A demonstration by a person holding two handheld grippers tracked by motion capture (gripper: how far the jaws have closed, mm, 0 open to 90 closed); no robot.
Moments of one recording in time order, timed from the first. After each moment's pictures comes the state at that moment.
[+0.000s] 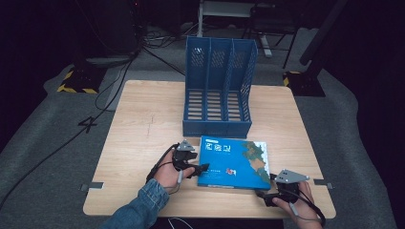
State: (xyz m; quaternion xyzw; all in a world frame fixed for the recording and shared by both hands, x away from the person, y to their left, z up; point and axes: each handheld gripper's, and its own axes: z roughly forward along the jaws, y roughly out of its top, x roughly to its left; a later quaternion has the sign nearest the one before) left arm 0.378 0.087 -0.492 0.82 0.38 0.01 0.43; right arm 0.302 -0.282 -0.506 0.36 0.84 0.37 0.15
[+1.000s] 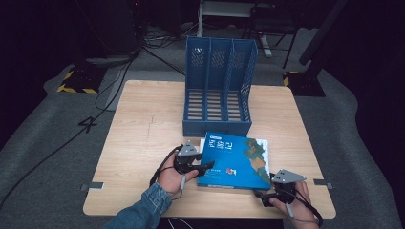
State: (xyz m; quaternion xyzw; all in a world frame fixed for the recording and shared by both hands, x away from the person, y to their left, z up) left arm 0.360 0.073 -0.478 0.81 0.31 0.07 0.48; right arm 0.302 -0.276 -0.506 0.36 0.84 0.36 0.16
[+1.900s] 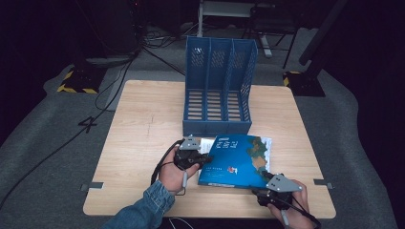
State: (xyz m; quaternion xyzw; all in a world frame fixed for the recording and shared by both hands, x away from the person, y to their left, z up) left arm 0.357 0.073 -0.429 0.82 0.31 0.03 0.48; right arm 0.281 -0.246 -0.486 0.29 0.84 0.37 0.27
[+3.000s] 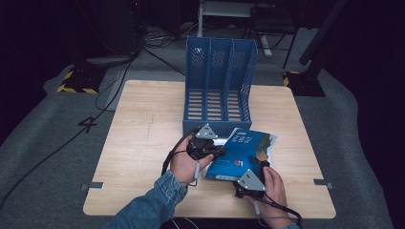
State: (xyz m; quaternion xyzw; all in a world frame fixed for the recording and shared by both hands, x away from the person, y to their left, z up) left arm 0.369 0.038 -0.386 0.84 0.27 0.03 0.46; right arm 0.314 -0.187 -0.511 0.20 0.83 0.32 0.42
